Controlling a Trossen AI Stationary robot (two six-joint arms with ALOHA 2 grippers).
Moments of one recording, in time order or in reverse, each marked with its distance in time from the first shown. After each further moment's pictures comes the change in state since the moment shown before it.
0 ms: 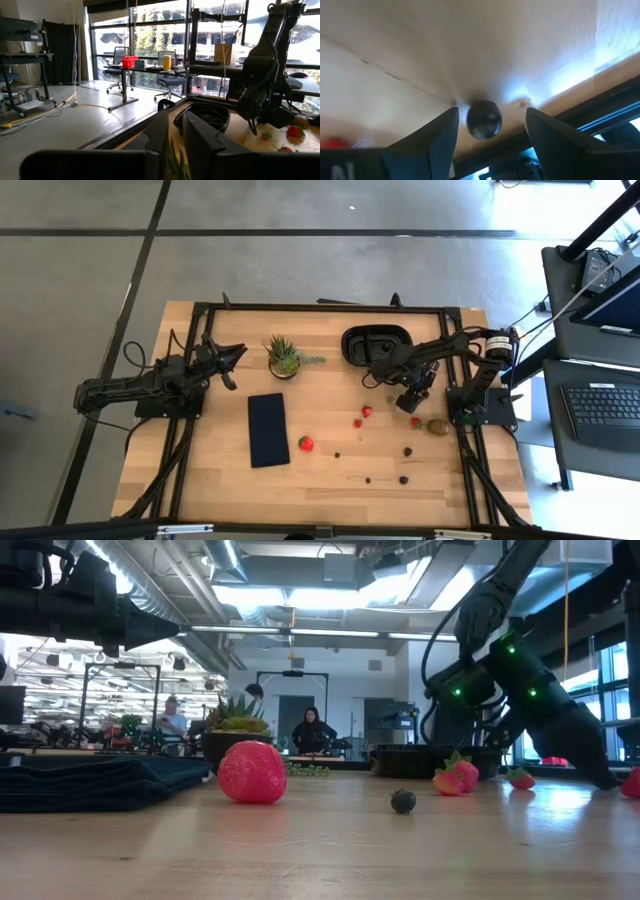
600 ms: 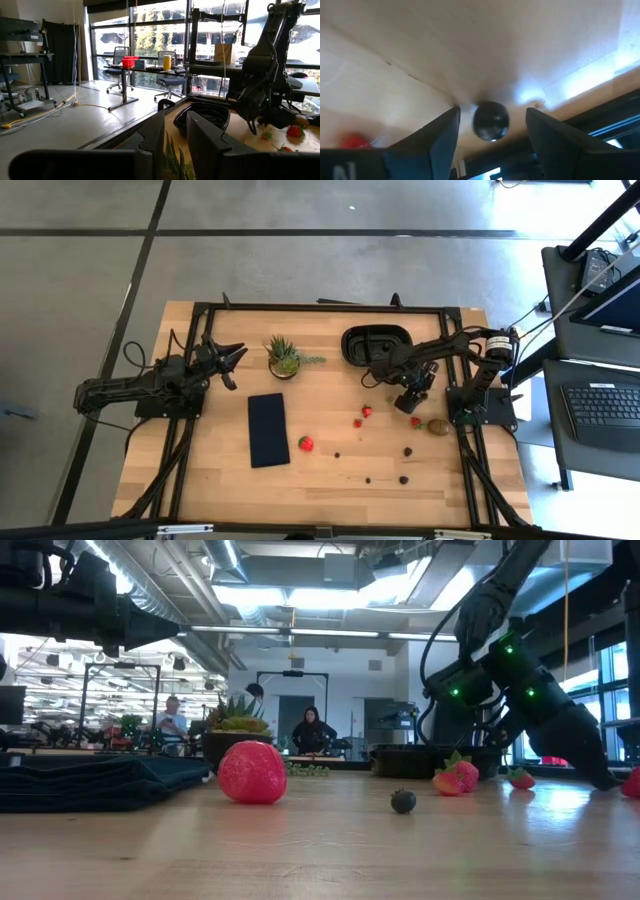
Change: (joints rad) left arm 0.000 0.000 0.000 0.000 0.000 0.000; right arm 0.000 0.000 -0.001 0.032 -0.062 -0.003
